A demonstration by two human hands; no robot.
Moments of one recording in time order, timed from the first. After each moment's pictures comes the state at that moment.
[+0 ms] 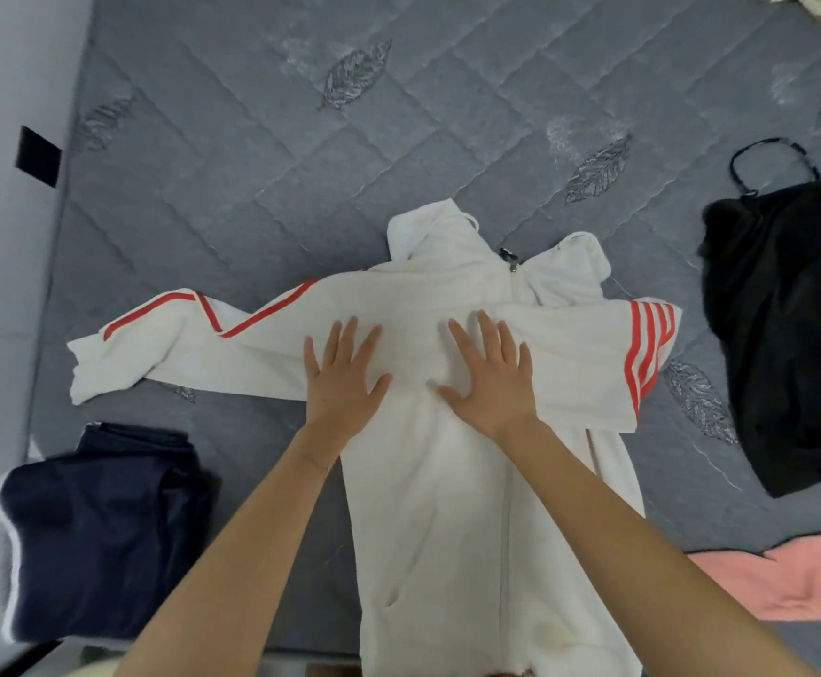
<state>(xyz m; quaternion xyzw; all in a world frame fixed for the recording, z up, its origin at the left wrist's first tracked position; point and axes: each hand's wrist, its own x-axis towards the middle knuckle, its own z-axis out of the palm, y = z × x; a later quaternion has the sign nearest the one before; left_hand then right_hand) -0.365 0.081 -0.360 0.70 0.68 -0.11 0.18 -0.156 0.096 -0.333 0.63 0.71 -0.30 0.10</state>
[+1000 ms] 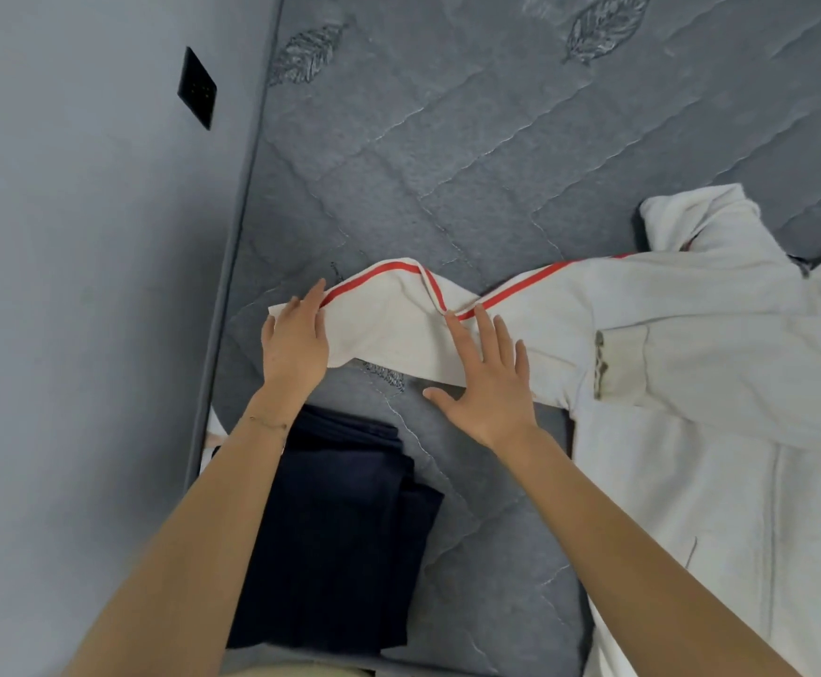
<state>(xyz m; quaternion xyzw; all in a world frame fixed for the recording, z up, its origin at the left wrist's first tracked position) -0.724 0.084 -0.398 0.51 0.80 0.07 0.29 -0.487 0.070 -0.384 0.60 0.74 -0.28 0.10</state>
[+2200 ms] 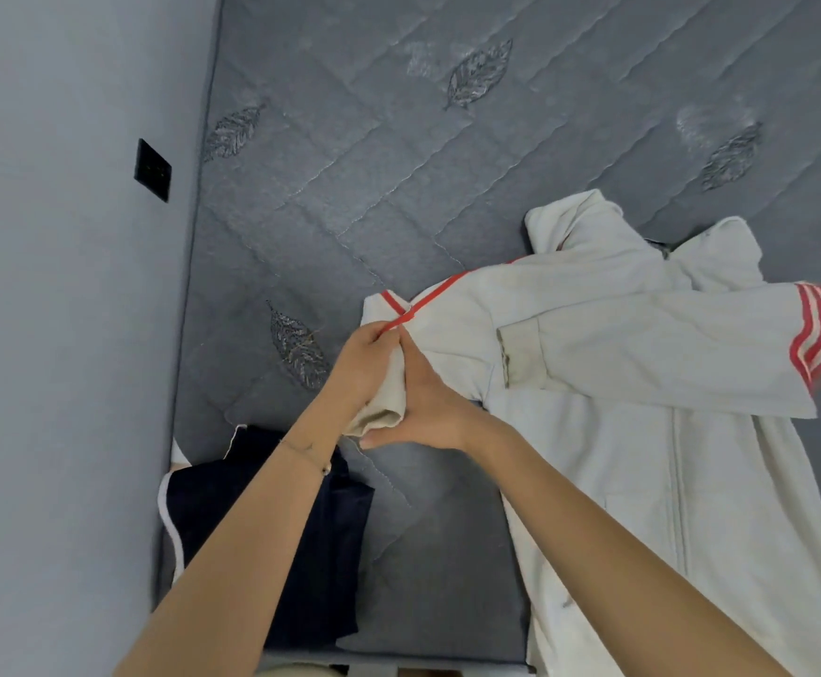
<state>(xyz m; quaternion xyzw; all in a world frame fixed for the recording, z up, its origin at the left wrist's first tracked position) -0.549 0.099 -0.305 0.34 0.71 0.23 0.57 -0.435 0.072 -0.297 0.51 0.55 -0.66 -0.06</state>
